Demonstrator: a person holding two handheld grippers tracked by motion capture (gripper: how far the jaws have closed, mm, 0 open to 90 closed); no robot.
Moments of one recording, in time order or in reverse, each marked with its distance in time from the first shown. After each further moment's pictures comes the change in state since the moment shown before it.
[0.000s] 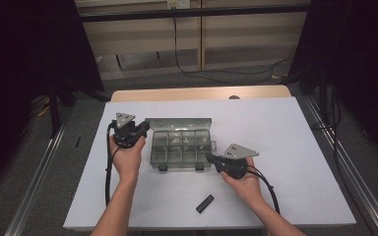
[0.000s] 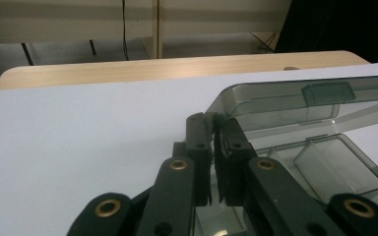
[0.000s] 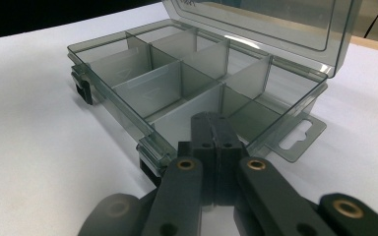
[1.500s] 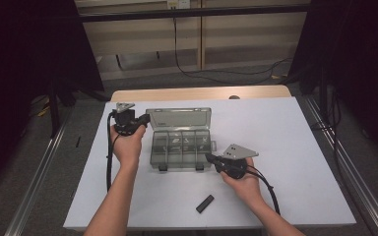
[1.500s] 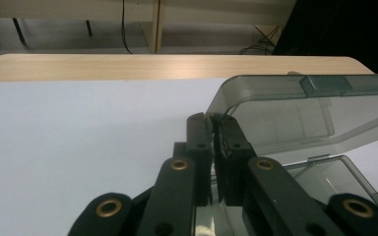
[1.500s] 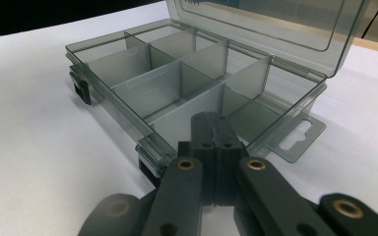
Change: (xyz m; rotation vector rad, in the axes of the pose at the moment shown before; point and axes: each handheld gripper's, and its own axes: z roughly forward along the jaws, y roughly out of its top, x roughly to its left) left arm 0.007 0.024 0.017 0.064 -0.001 -0.060; right arm 0.001 0.000 0.001 0.000 -0.007 -0.004
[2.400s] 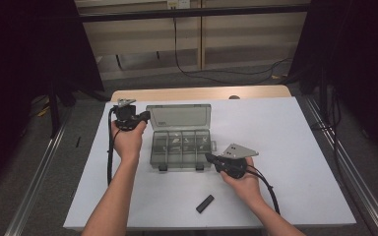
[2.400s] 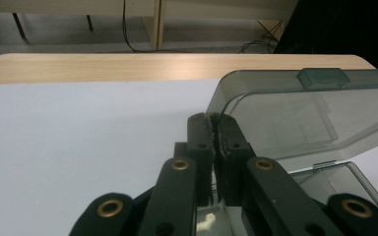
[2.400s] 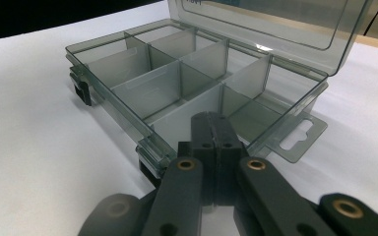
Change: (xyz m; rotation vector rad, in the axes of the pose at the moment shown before) left arm 0.001 0.009 0.008 0.023 0.006 -0.006; right arm -0.001 0.000 0.001 0.004 0.003 0.012
